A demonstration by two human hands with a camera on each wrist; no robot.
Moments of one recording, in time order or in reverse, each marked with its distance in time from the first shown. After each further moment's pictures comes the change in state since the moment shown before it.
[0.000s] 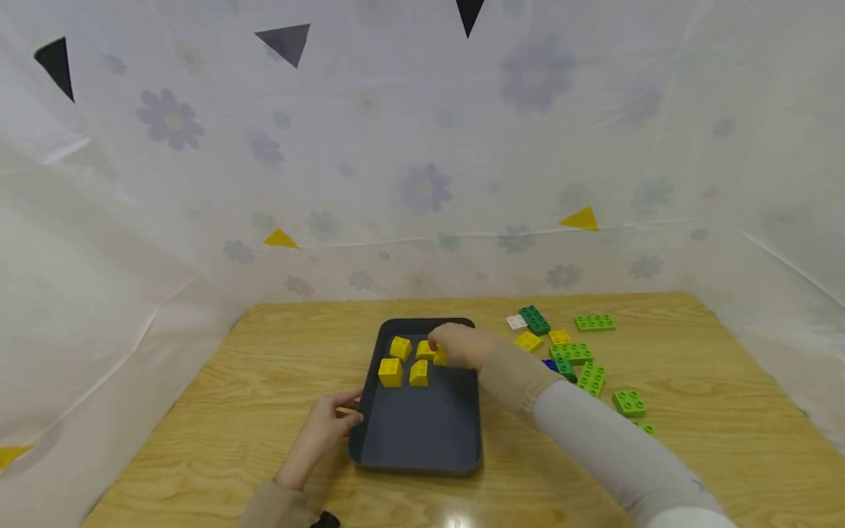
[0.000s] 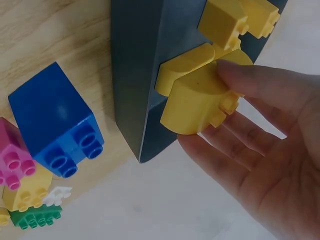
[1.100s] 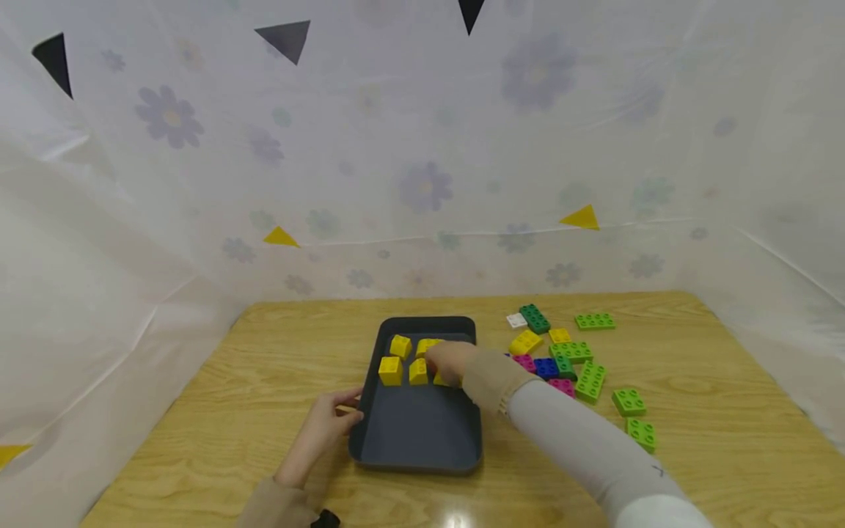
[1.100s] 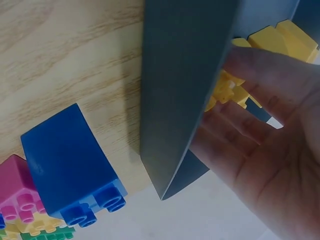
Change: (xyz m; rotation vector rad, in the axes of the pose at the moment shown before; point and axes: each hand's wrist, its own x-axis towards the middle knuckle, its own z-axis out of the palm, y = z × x) left_hand 0.000 0.001 -0.001 0.012 0.000 -0.007; right_hand 0.020 -0.012 0.026 -0.013 -0.183 0.135
